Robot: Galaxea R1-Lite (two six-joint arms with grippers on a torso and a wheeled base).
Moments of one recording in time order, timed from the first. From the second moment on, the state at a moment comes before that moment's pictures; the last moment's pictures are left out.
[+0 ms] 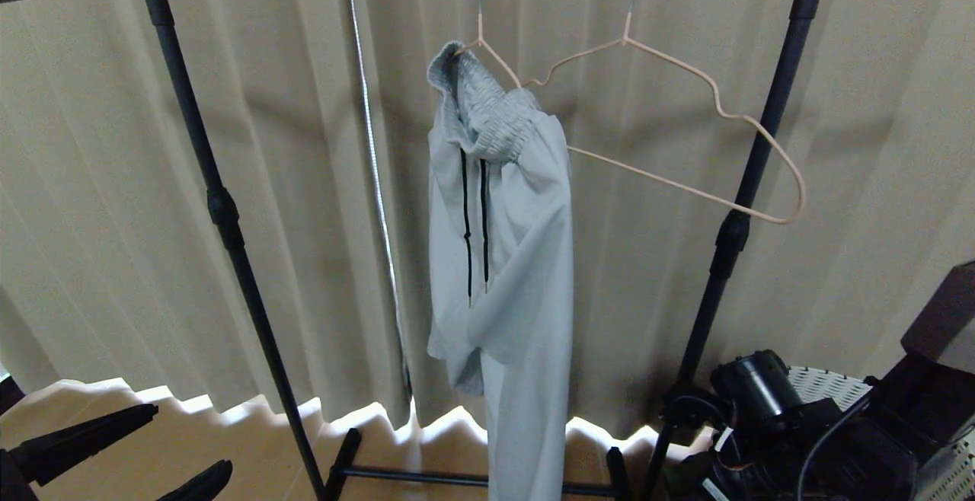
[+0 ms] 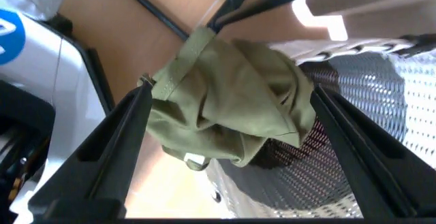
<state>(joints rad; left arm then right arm) -0.15 0.80 -0.18 -0.34 -0.31 0.06 0.31 2.05 -0.45 -0.44 -0.09 -0.30</state>
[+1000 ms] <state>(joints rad) -0.15 0.78 -0.18 -0.34 -0.31 0.06 0.32 2.21 -0.54 -0.44 -0.18 -0.23</state>
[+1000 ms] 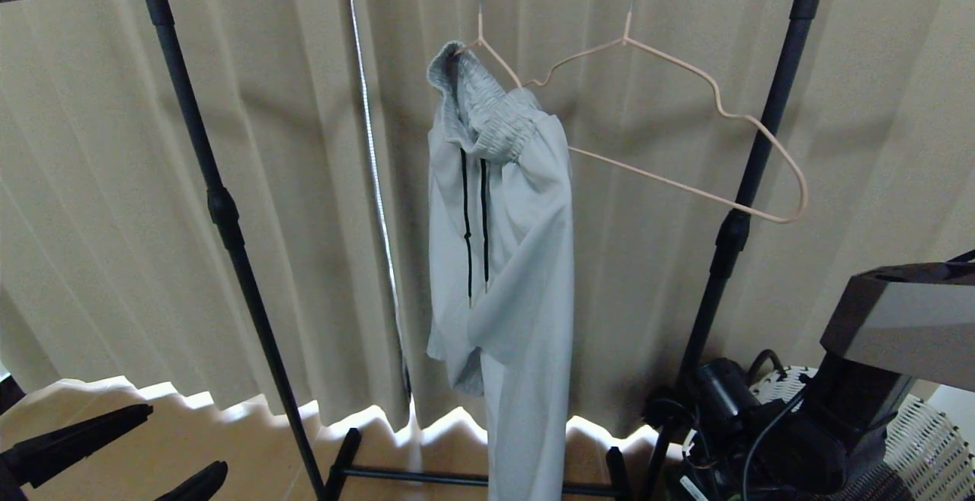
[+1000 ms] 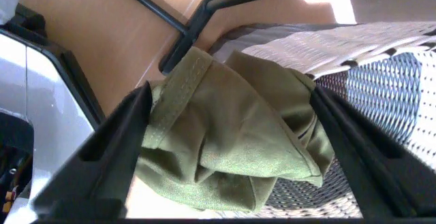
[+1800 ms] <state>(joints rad) -0.15 0.77 -0.18 -0.34 -0.30 0.06 0.33 1.85 -0.45 -0.44 -0.17 -0.10</state>
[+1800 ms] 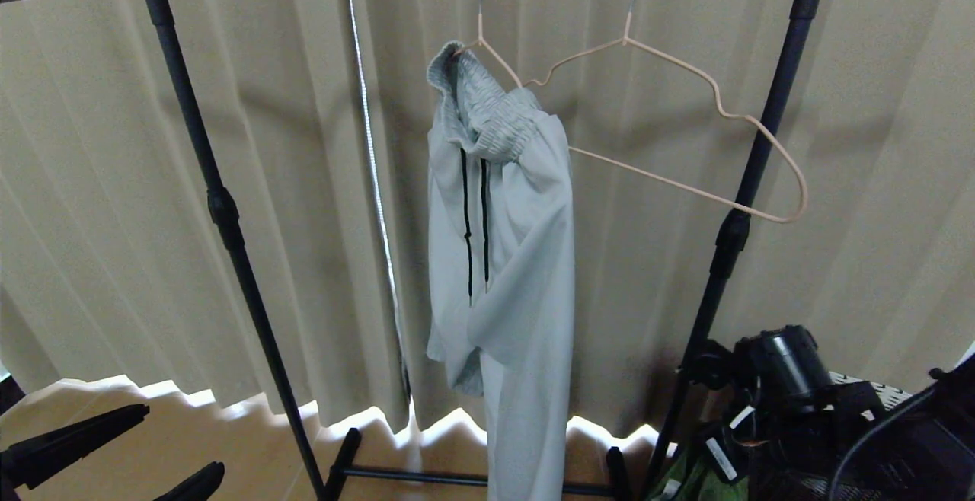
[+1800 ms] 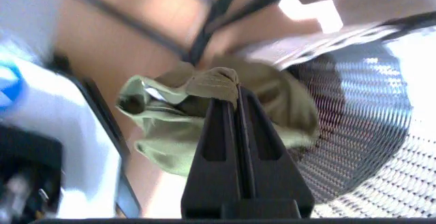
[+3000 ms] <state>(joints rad) -0.15 0.68 -0.16 -0.34 -0.30 0.06 0.25 1.27 -0.54 -0.36 -0.18 -0.10</state>
